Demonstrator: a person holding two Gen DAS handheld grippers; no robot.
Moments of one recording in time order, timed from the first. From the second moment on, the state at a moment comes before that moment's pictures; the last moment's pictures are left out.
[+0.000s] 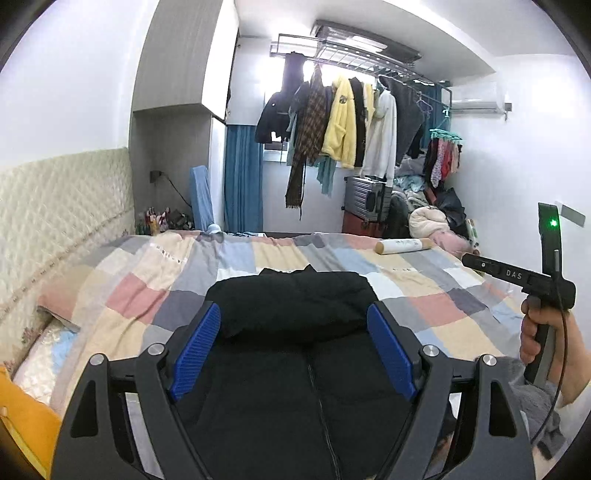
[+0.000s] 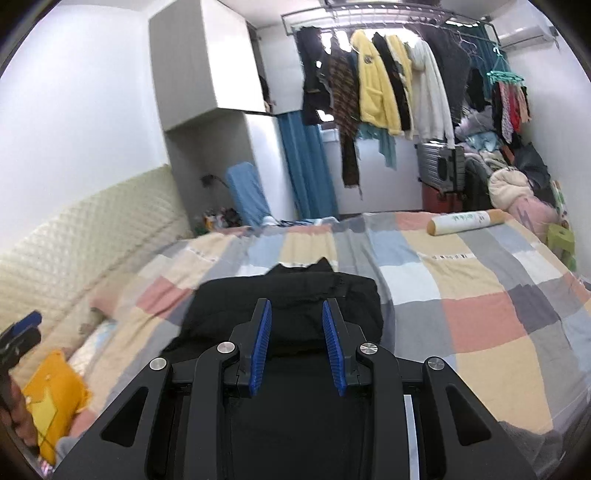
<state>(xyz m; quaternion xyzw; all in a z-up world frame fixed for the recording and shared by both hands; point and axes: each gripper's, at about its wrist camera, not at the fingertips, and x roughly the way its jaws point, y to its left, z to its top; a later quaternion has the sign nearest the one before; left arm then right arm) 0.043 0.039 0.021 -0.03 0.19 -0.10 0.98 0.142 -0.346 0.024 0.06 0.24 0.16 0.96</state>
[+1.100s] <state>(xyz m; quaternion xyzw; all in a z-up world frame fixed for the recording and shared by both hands) 0.138 0.213 -0.263 -0.28 0.63 -0.09 0.72 0.150 -0.434 -0.189 0.20 0.62 0.23 0.73</state>
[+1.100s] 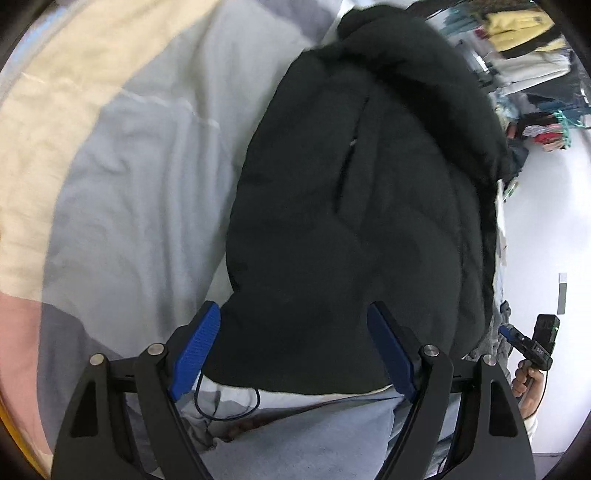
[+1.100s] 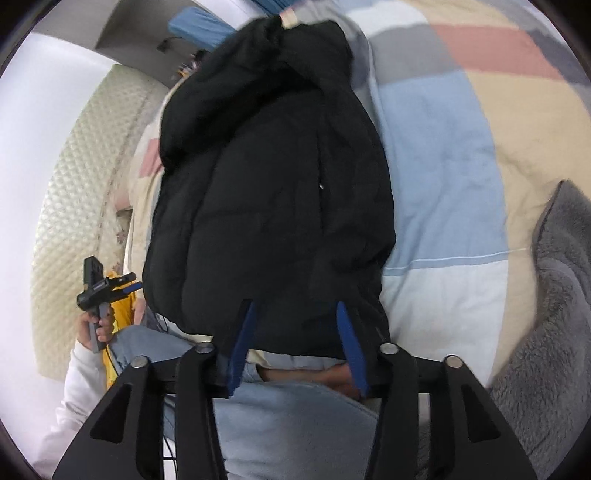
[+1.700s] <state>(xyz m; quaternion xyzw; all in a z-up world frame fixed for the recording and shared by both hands) 0.173 0.211 -0.313 -0.32 0.67 -0.11 0.66 0.216 -0.413 -0.295 0.20 0.74 0.27 0.58</state>
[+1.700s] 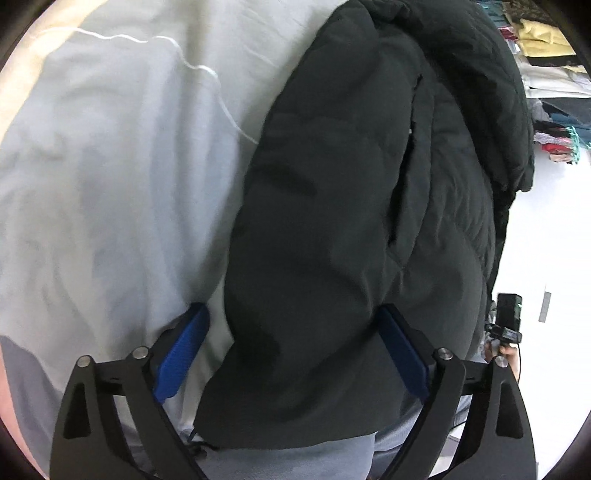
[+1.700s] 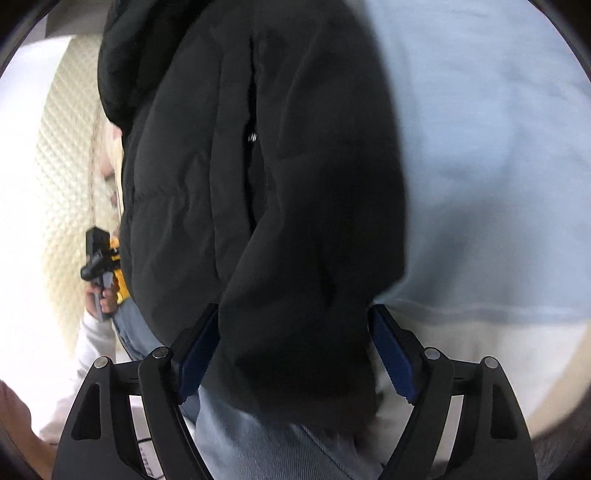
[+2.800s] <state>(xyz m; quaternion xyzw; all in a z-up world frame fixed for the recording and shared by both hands) 0.154 0.194 -0.151 -0.33 0.49 -0.22 0.78 0.163 -0.401 -0.078 0.07 0.51 0.33 0.79</state>
